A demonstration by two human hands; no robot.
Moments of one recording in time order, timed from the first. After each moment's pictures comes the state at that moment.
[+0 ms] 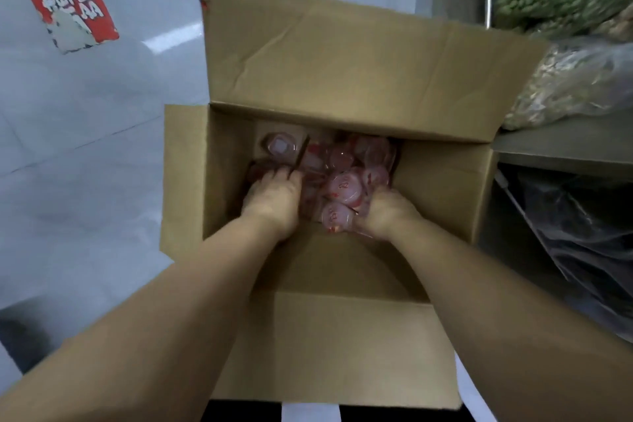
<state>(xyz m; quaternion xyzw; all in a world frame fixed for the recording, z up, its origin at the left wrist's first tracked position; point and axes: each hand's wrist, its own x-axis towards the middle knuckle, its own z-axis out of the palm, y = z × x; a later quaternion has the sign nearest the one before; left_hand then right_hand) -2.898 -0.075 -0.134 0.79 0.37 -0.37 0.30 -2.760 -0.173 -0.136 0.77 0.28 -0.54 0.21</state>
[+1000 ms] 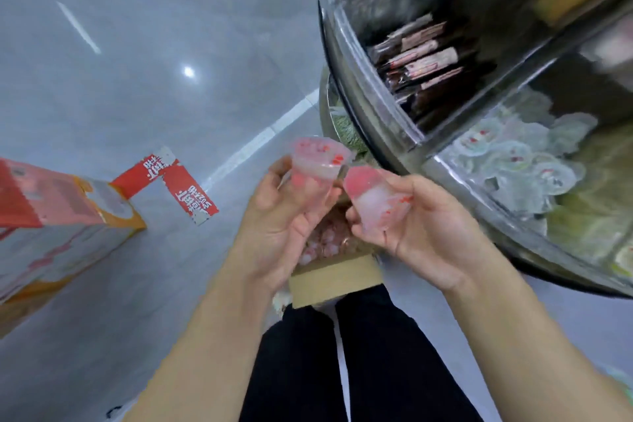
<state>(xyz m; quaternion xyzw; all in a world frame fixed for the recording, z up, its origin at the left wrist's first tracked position) -2.886 -0.043 0.476 0.31 0.27 0.13 0.91 -2.777 -0.175 0.504 0.42 -0.09 -0.59 -0.68</state>
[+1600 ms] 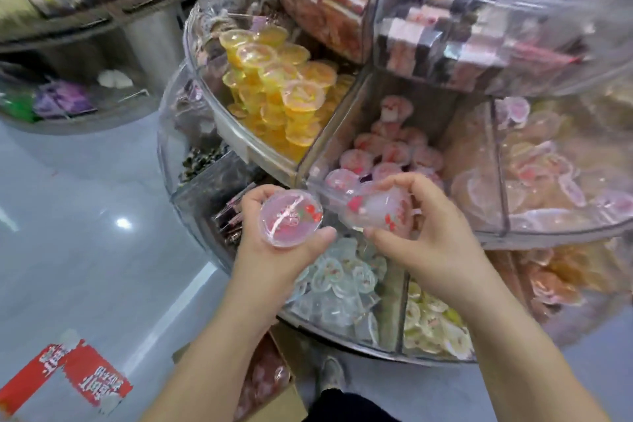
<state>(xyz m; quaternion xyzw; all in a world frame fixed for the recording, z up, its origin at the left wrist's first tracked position) -2.696 -0.177 0.616 0.63 0.13 0.18 0.75 -2.627 -0.343 0.662 0.86 0.21 -0.07 -0.46</state>
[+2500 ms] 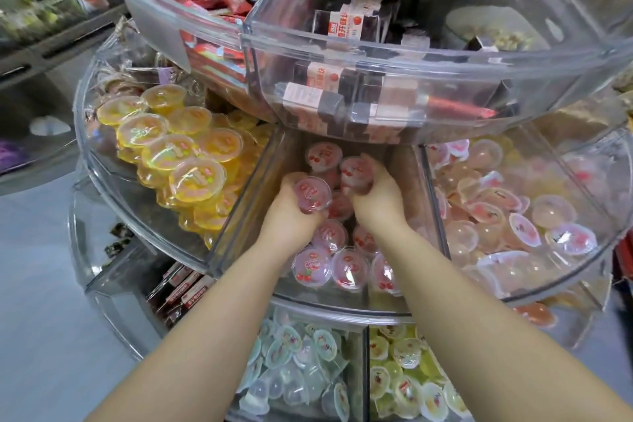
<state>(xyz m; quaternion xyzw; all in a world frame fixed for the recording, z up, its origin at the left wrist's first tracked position) -2.490 -0.218 0.596 0.83 0.13 0.01 0.54 -2.432 -0.344 0.589 0.88 -0.03 0.00 -0.48</state>
